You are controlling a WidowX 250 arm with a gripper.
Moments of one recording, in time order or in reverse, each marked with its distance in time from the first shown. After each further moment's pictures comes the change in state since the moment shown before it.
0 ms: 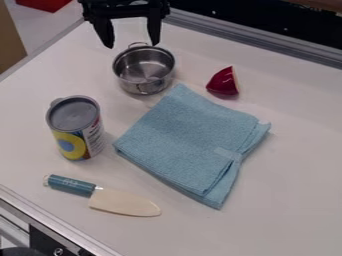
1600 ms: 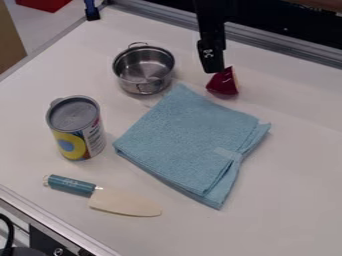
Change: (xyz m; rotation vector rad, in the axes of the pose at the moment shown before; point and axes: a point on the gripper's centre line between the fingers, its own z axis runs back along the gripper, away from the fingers) arm 0.005 -0.112 -0.064 -0.391 0.003 -1.703
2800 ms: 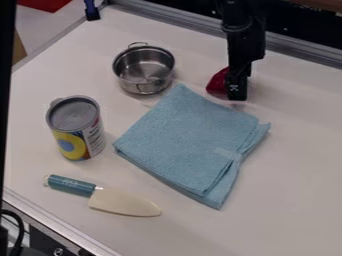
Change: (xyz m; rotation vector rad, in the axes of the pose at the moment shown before) arm 0.018 0.012 -0.052 0.088 0.095 -0.052
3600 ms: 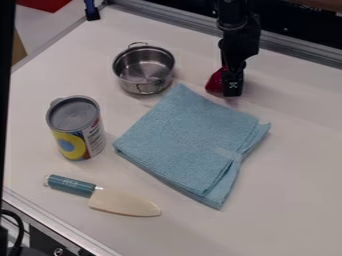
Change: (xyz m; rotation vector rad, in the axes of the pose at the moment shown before) arm -0.014 0.008 -0.001 0.063 0.066 0.182
